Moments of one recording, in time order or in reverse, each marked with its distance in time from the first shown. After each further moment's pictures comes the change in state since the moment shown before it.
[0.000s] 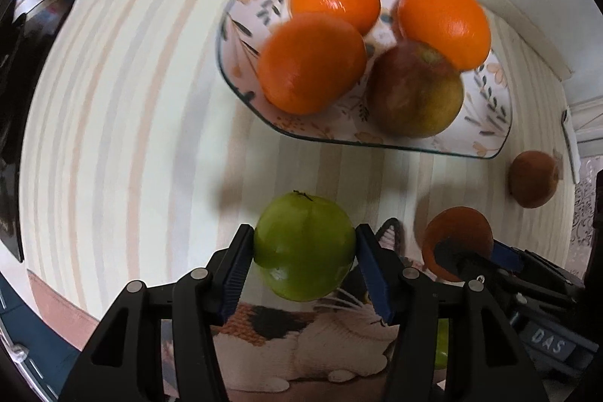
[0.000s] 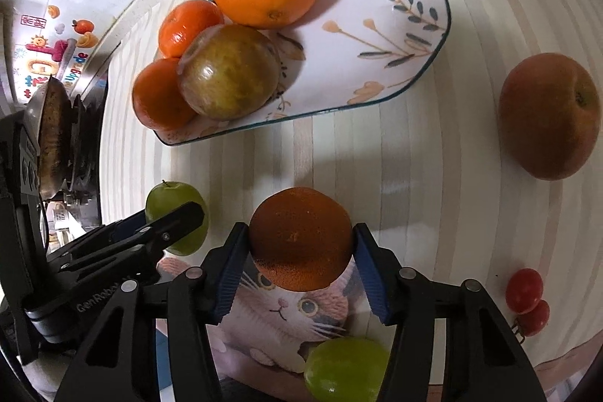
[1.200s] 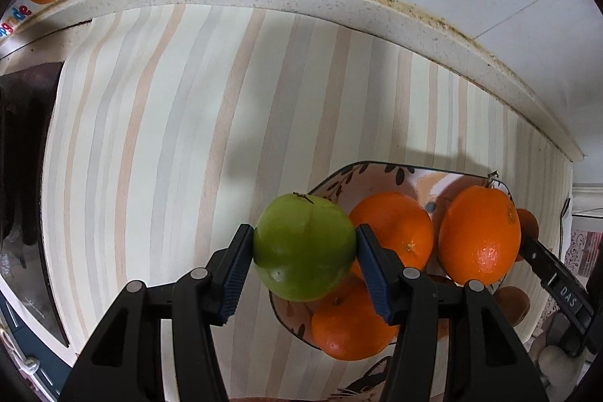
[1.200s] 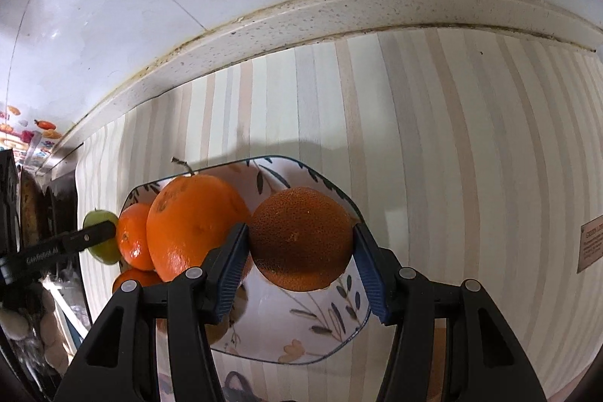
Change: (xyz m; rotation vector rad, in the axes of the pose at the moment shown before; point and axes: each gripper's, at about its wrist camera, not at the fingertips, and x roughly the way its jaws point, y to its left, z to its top) left arm -0.010 0.049 0.155 -0.063 0.041 0.002; right arm -0.035 -0.036 0.160 0.053 -0.156 -0.122
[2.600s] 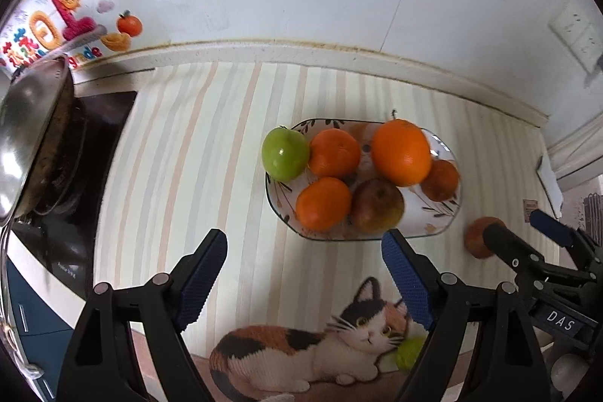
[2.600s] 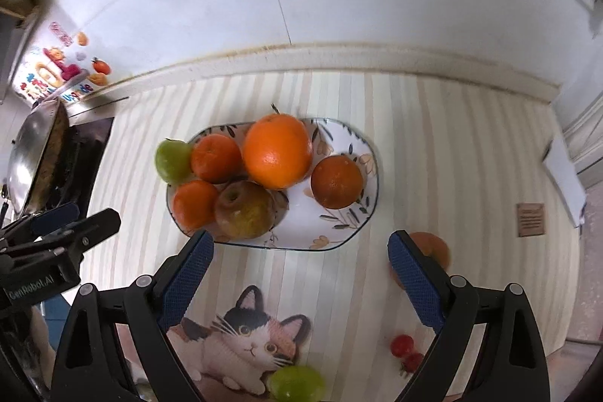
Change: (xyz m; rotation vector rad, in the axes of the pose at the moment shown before) left arm -0.121 -0.050 -0.129 0.106 -0.289 0.082; right arm -0.141 0.065 -0.124 -0.240 -0.200 -0.105
